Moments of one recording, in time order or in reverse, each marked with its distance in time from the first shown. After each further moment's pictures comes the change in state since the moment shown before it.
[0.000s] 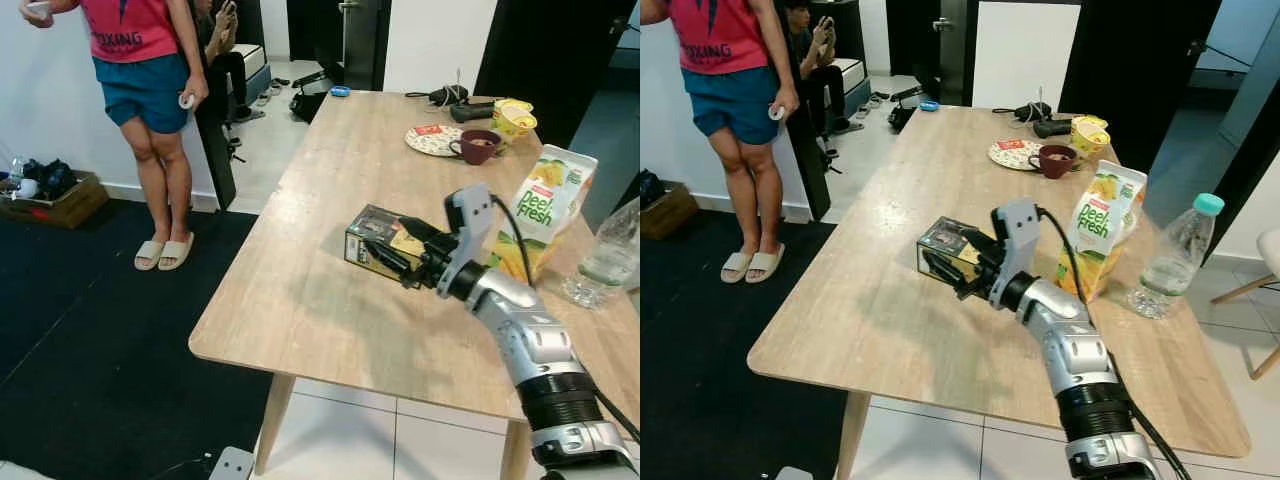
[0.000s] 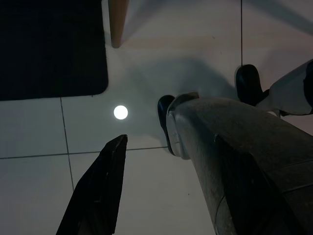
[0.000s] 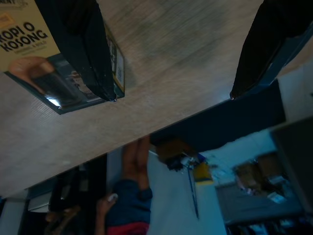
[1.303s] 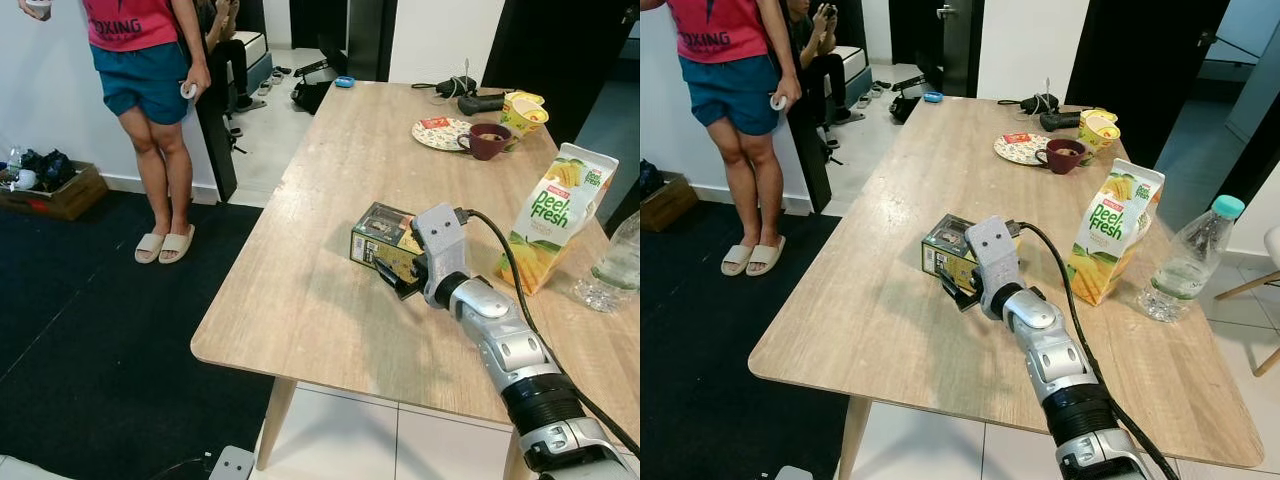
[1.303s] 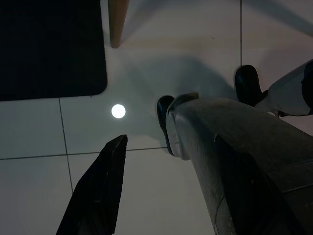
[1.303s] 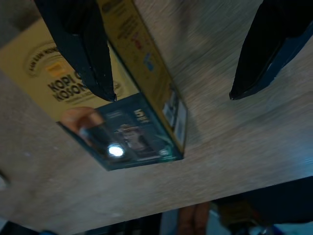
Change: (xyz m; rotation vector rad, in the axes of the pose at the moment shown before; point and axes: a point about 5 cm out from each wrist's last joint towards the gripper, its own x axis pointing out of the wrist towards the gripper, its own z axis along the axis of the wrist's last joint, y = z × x) left arm -0.001 0.000 -0.002 -0.006 -0.006 -0.004; right arm 0.003 -0.008 -0.029 -0.260 0.216 -0.183
